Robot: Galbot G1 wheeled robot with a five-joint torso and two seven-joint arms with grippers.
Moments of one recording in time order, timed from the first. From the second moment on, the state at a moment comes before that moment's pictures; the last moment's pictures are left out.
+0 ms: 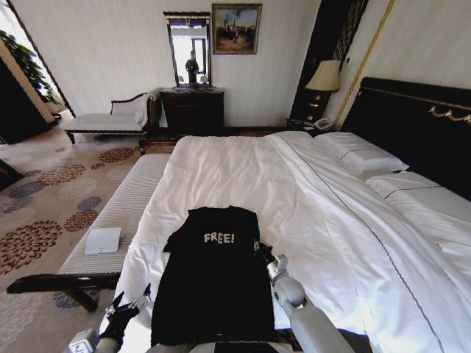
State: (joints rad) left arm 2.10 -1.23 -0.74 -2.20 -0.66 0.06 -0.15; right arm -1.29 1.26 0.21 1.63 0.21 0.08 0.00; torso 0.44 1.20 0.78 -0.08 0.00
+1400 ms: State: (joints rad) left arm 1.80 -1.19 -0.69 -2.08 -0.91 0.19 -0.19; right arm -1.48 1.24 0.37 1.72 0.12 0.21 0.00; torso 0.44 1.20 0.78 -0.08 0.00
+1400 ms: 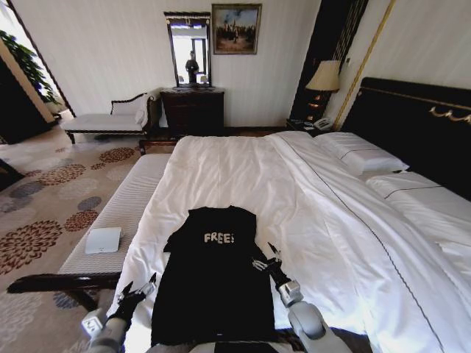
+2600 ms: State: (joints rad) left arm 1.18 -1.21 -0.46 -1.57 -1.02 0.26 -0.23; right arm -1.52 1.19 0.46 1.77 0.17 0.17 0.02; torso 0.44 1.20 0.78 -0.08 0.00
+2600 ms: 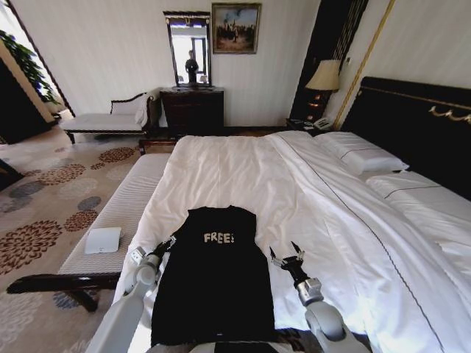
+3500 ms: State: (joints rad) left arm 1.18 -1.20 -0.47 -1.57 -1.00 0.28 -0.26; right arm -1.52 1.19 0.46 1.79 0.17 0.16 0.03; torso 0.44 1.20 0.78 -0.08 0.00
